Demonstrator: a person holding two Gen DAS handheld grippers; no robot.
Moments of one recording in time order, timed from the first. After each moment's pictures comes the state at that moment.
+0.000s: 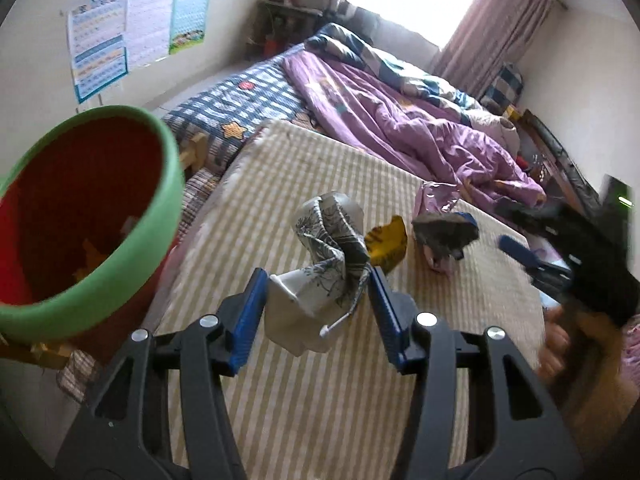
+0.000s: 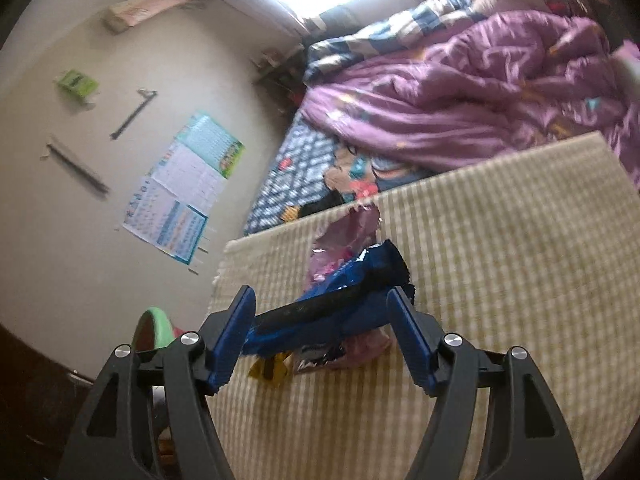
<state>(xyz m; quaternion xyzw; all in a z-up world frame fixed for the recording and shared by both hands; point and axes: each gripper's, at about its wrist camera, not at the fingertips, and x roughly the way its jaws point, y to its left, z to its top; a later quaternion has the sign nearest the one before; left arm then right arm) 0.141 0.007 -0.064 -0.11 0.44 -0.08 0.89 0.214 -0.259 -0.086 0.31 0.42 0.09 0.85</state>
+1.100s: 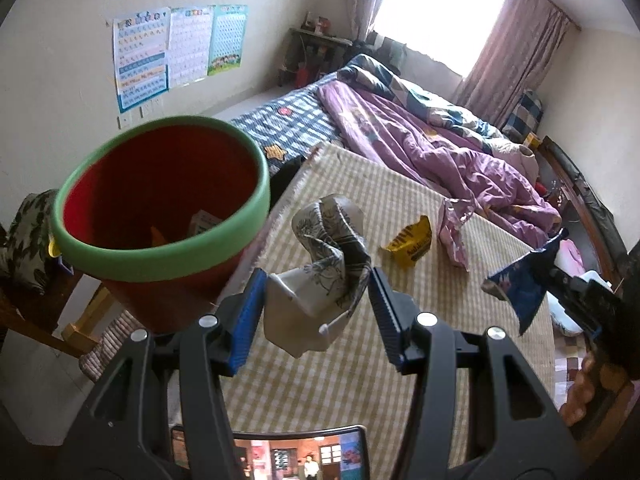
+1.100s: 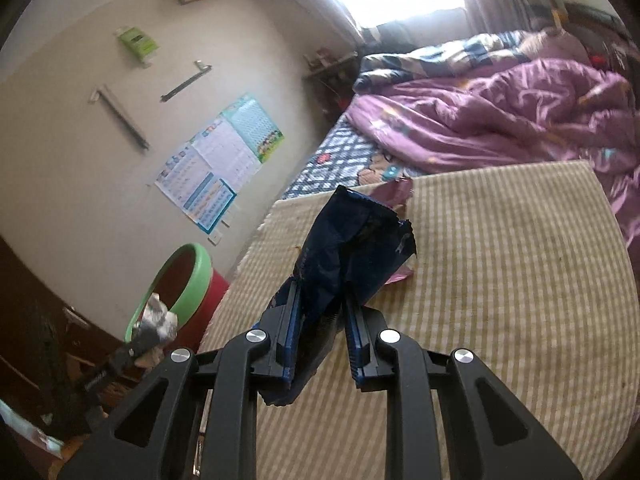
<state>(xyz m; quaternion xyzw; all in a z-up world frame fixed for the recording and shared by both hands) 0.081 0.047 -0.040 -0.12 0.39 -0.02 0.91 0.095 -0.234 -0.038 0.22 0.37 0.16 0.89</state>
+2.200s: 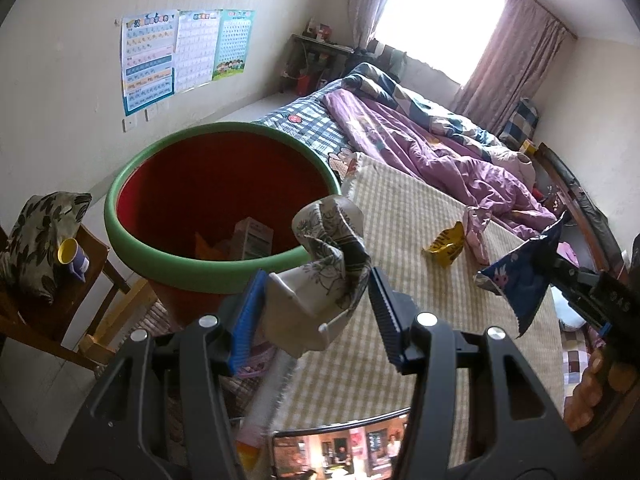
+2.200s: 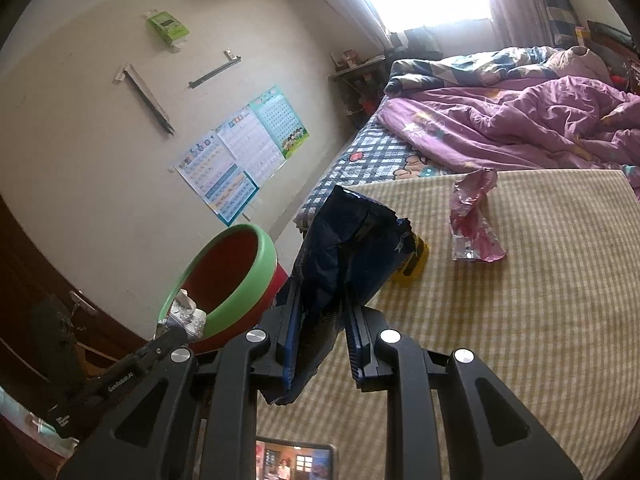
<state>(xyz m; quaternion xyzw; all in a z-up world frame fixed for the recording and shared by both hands) 0.066 0.125 -0.044 -0.12 0.39 -0.03 0.91 0.088 -0.132 -0.020 0.20 0.36 0.18 0.89</state>
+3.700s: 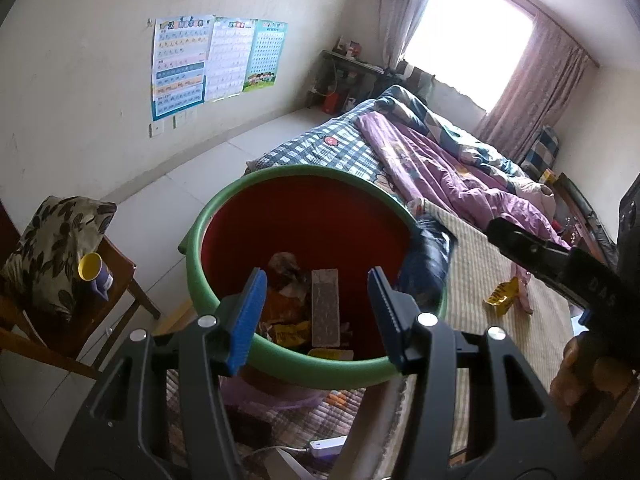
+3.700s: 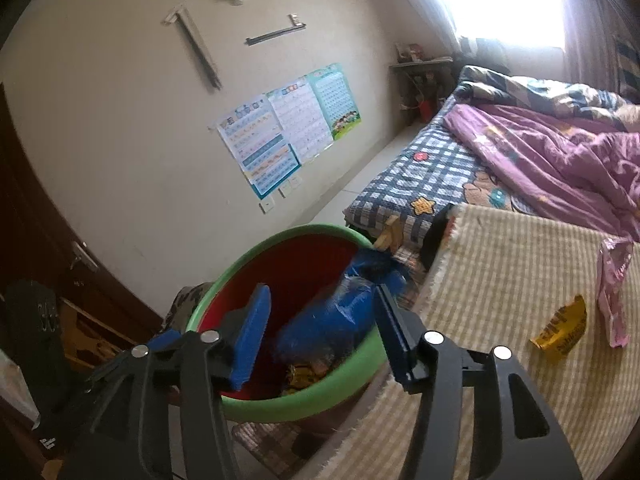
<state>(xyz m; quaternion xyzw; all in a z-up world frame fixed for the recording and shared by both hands) 0.100 0.219 -0.039 -0.15 0.36 0.01 0.92 0.167 0.022 -0.022 0.12 0.37 0.25 0.89</state>
